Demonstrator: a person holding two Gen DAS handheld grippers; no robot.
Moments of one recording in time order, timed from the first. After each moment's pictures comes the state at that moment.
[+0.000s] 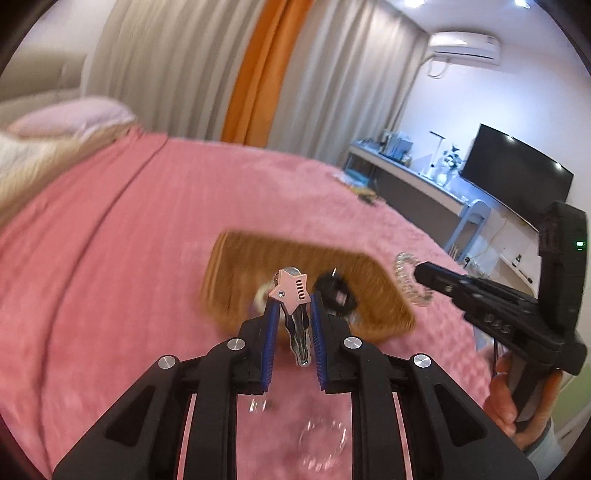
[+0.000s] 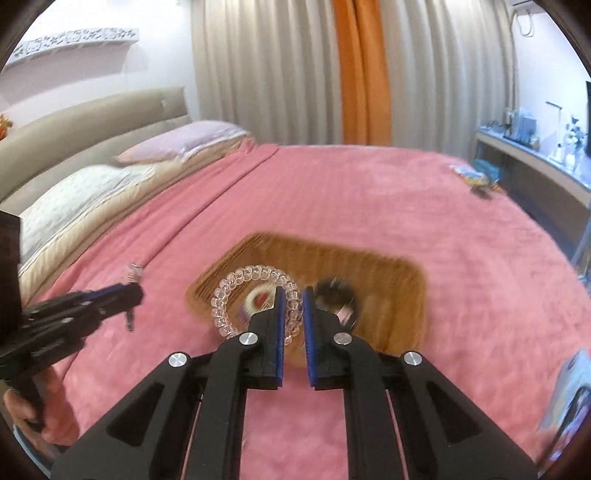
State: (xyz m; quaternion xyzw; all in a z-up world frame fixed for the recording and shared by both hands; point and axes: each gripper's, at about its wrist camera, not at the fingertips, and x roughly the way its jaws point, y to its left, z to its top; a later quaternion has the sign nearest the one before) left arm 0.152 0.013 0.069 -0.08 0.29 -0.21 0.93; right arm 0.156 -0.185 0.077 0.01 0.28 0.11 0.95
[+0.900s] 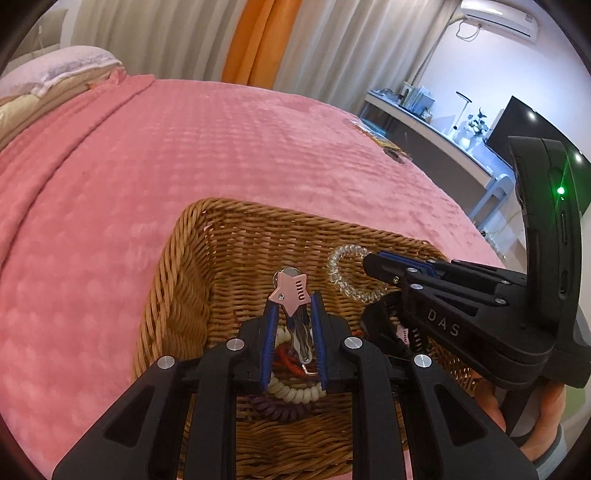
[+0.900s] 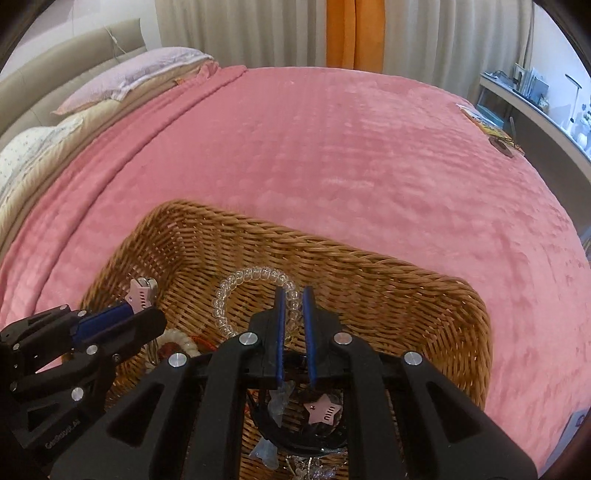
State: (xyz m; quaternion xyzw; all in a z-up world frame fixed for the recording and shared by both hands) left arm 0.306 -0.027 -0.015 -0.08 0.41 -0.21 0.89; right arm 0.337 -0.170 -0.006 -0.02 0.43 0.07 0.90
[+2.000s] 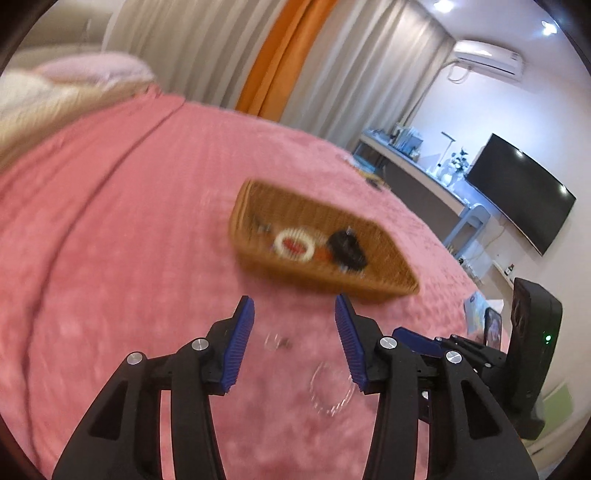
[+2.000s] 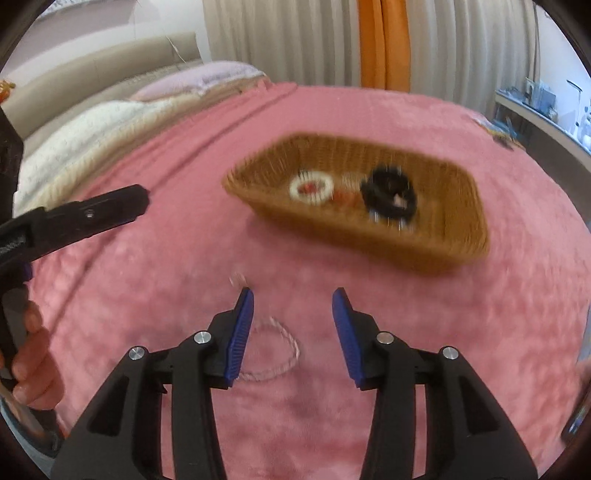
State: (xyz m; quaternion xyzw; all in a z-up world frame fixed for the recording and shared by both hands) left arm 0.118 0.059 0.015 -0.15 0.35 -0.20 0.90; right arm 0.104 -0.130 -0.017 -0.01 0.38 0.13 0.91
